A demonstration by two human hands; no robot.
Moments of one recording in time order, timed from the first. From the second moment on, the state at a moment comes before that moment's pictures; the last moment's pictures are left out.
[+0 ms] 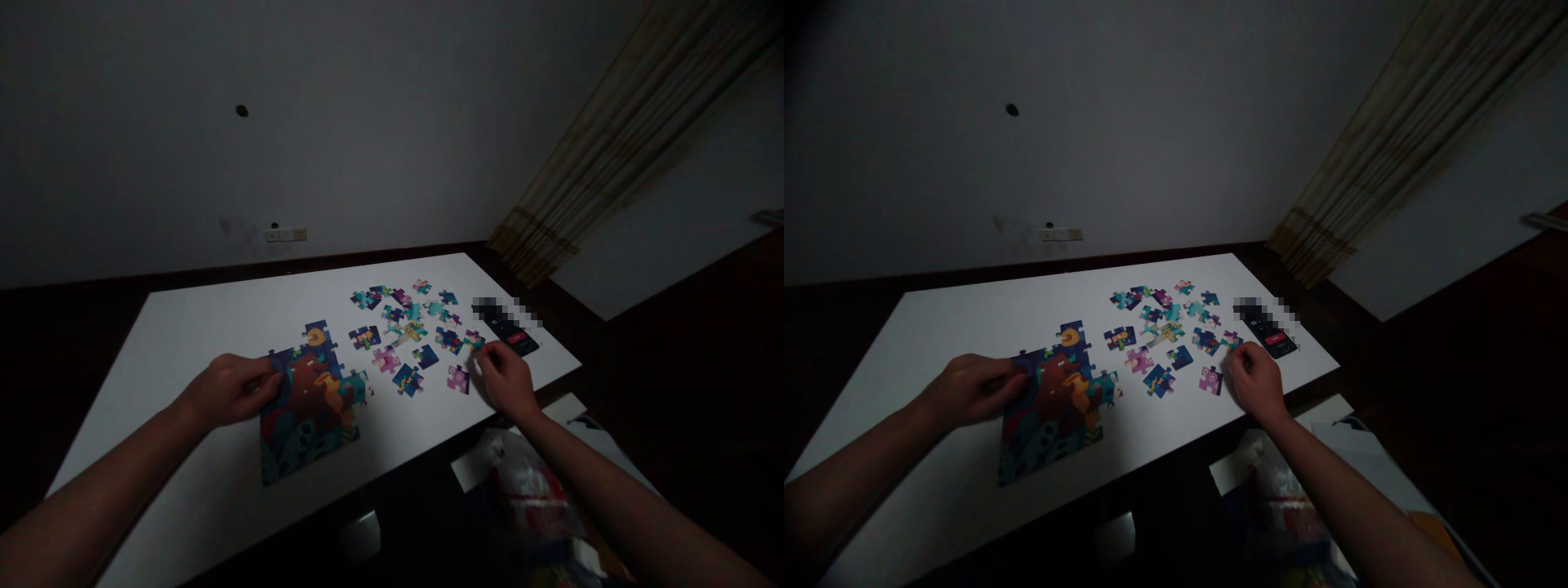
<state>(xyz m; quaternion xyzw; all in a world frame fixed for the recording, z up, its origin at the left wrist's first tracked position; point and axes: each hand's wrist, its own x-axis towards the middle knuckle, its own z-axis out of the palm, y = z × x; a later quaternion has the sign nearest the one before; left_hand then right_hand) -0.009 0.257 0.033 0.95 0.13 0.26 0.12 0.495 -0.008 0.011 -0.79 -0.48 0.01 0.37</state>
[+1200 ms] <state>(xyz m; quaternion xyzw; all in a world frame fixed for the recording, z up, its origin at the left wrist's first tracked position) -0.008 0.261 0.014 0.93 0.12 0.35 0.05 0.511 -0.004 -0.012 -0.79 -0.46 -0.09 0.40</state>
